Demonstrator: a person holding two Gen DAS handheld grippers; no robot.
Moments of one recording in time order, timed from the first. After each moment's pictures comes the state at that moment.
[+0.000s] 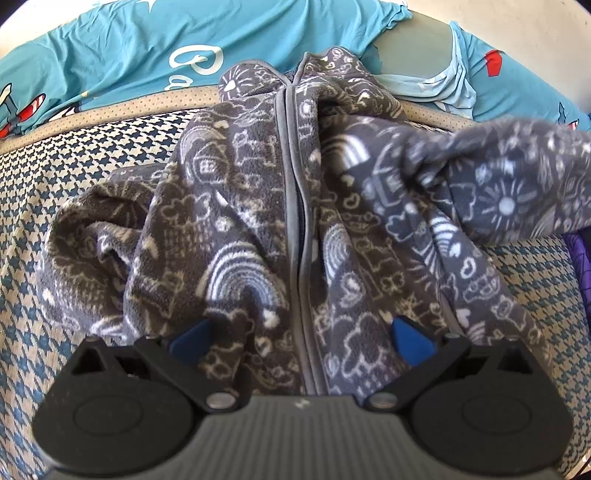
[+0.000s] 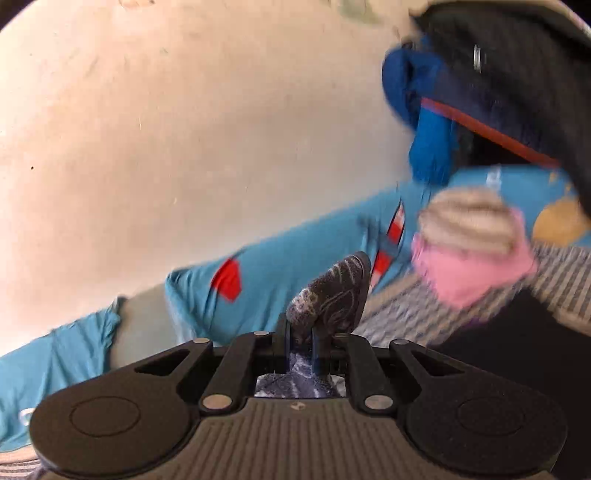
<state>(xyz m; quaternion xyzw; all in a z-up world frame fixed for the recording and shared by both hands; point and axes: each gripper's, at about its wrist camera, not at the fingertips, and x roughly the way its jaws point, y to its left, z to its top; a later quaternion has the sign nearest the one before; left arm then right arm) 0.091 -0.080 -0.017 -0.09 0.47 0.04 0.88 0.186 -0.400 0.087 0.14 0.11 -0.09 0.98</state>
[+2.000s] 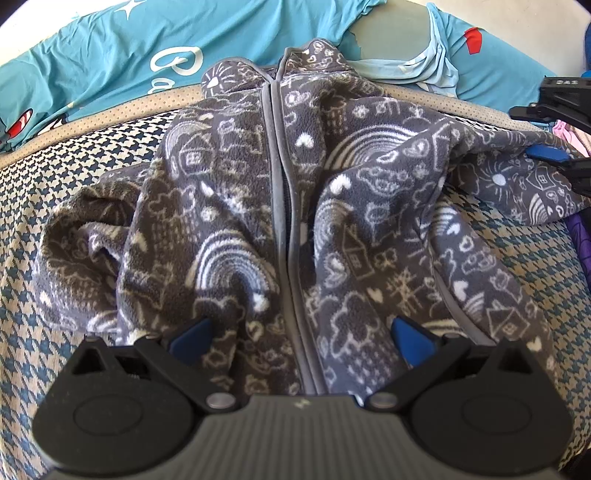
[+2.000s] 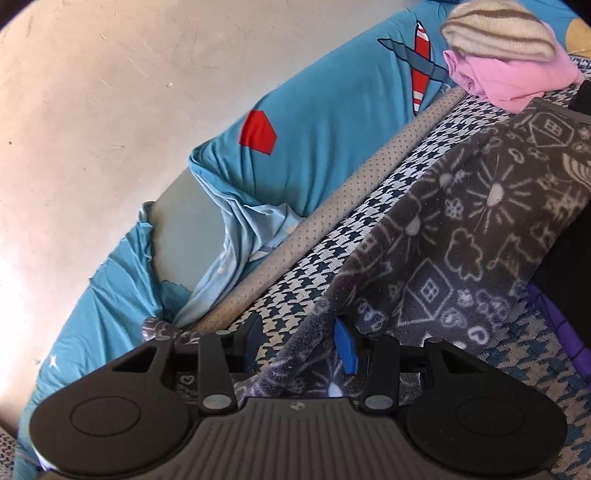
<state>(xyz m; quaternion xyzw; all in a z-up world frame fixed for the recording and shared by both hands) 0.084 -0.088 -0.020 -0.05 0.48 0.02 0.87 0.228 -0.370 0.034 0.30 0.32 0.01 0.90</state>
